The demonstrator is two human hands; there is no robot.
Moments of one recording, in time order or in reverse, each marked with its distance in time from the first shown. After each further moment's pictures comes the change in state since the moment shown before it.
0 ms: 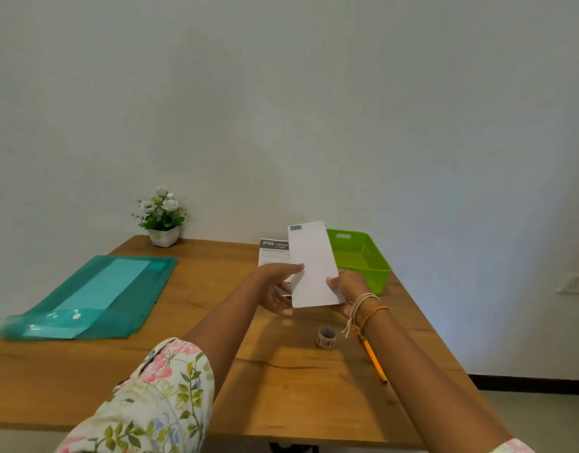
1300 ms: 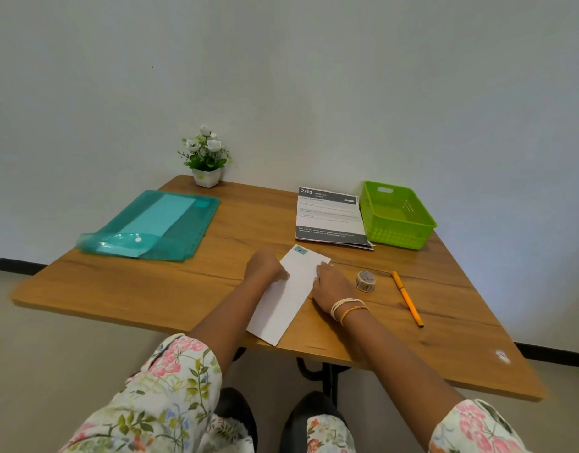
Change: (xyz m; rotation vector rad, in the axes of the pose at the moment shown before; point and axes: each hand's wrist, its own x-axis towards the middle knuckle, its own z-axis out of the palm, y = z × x) left_hand -0.001 -0.113 -0.052 0.757 0.696 0.117; right_hand -0.060 0.079 0.108 -1.040 -0.083 -0.390
